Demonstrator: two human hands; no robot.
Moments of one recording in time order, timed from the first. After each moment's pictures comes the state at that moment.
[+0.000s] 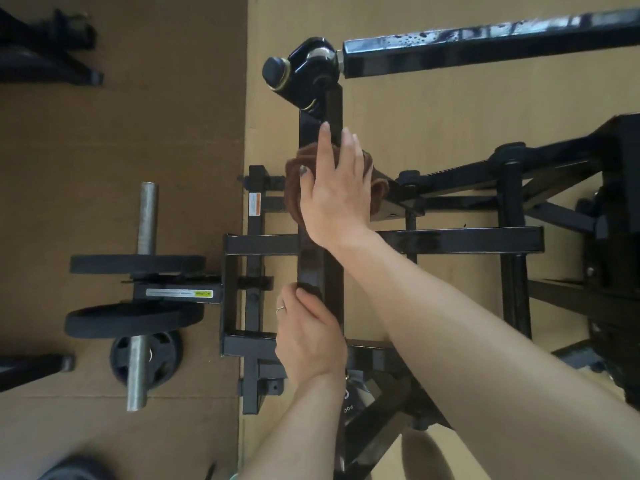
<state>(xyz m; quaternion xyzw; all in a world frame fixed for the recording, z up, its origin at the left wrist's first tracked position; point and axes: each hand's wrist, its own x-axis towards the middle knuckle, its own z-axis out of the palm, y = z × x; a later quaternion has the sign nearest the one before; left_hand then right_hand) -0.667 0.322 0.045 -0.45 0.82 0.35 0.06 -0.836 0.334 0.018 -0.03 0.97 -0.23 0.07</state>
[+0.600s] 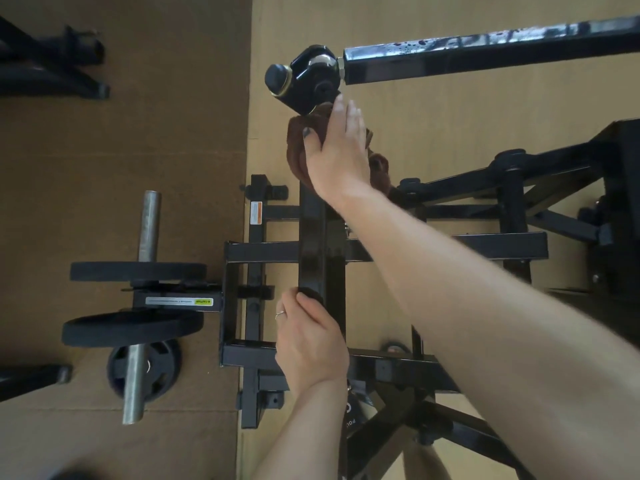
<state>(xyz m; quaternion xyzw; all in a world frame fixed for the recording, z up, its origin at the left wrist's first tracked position) -0.664 0.321 0.040 -0.44 0.83 0.34 0.04 -0.894 0.330 0.020 0.03 0.92 -0.37 0.11</state>
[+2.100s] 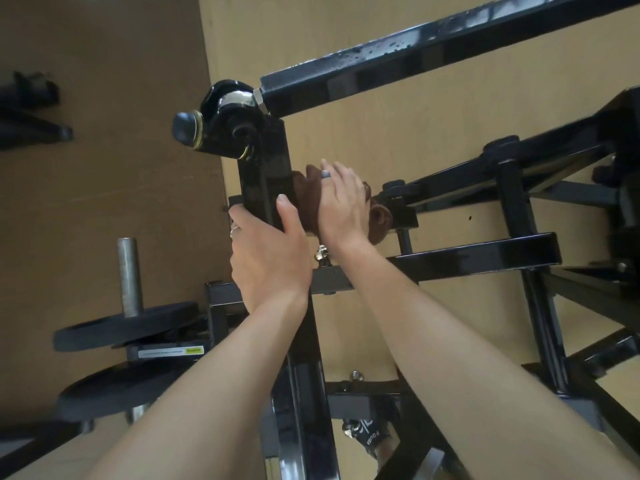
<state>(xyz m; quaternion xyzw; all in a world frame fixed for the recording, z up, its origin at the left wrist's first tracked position) -0.851 0.312 0.035 -0.35 0.89 0.28 0.04 -0.897 0.385 -0.050 0.17 0.84 -0.50 0.15</state>
